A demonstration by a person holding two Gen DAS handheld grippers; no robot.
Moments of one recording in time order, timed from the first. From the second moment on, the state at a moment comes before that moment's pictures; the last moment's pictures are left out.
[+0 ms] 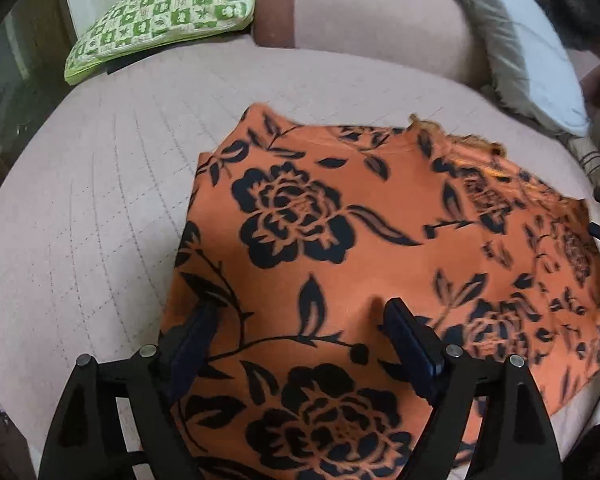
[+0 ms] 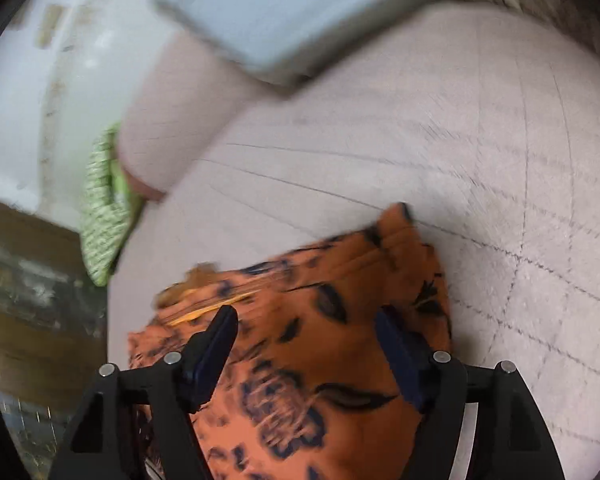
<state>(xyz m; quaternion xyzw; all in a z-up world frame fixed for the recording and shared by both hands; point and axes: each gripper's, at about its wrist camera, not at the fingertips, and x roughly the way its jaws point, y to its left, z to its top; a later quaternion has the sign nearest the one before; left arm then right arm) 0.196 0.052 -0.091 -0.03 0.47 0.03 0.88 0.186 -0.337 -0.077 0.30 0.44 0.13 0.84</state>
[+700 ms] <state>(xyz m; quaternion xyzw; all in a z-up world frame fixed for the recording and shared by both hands) 0.119 0.009 -0.049 -0.03 0.44 0.00 0.90 0.037 -0.364 -0.123 0.33 0.49 0.13 0.79</state>
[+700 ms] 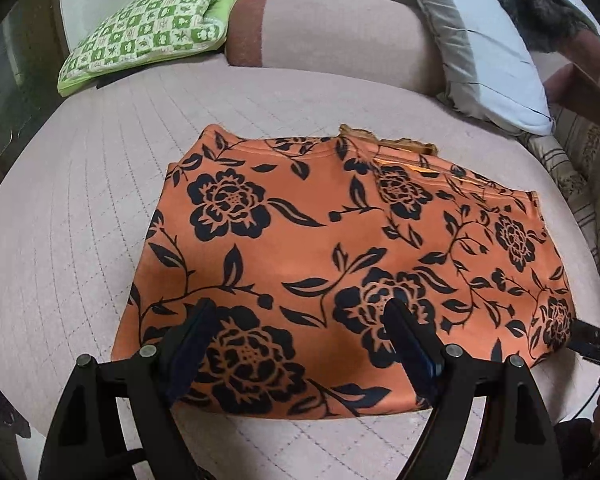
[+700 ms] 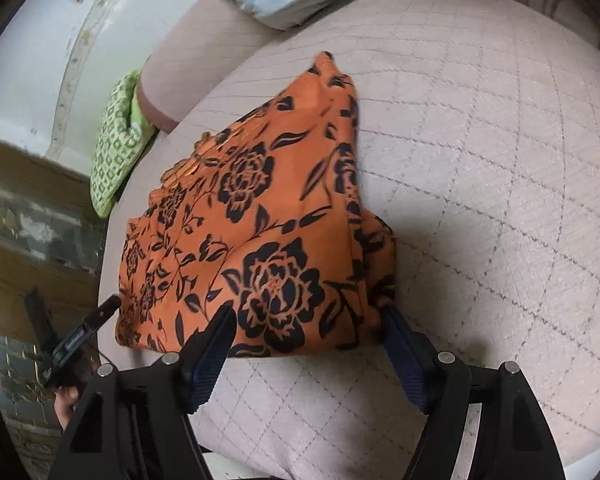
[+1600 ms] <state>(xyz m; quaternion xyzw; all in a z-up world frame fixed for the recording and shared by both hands) 0.146 -0.040 -0.099 0.03 0.43 -0.03 0.90 0.069 -0.359 -0.071 0.25 0.48 0.09 0.83</state>
